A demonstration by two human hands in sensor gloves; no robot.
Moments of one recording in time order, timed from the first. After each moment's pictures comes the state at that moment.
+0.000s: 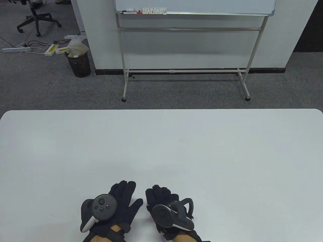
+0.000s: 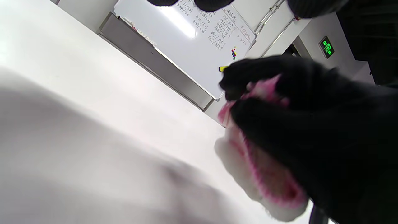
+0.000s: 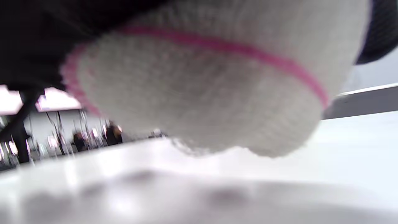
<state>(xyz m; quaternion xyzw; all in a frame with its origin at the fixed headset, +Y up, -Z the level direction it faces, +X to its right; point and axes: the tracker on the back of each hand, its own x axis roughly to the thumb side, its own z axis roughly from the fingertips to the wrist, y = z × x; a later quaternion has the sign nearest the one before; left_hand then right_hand) -0.207 -0.725 -0.277 -0.03 -0.16 0.32 0.93 -0.003 -0.734 -0.278 0.26 -0.10 0.96 0.09</state>
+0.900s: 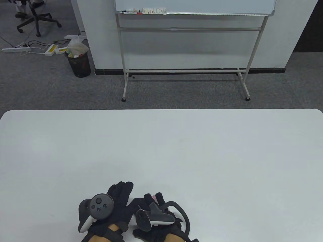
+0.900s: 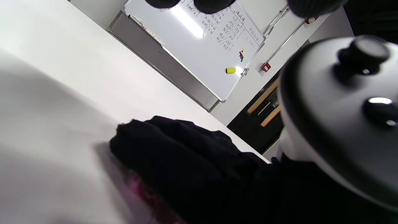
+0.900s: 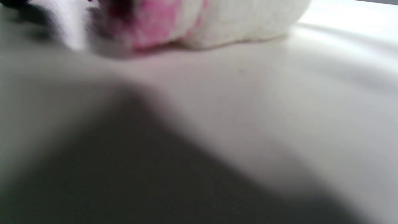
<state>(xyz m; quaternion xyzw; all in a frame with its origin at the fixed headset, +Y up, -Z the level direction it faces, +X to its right) -0.216 -0.730 -0.279 -0.03 -0.14 0.33 0.93 -0.039 -0.792 -0.279 0.31 0.19 0.93 -0.05</state>
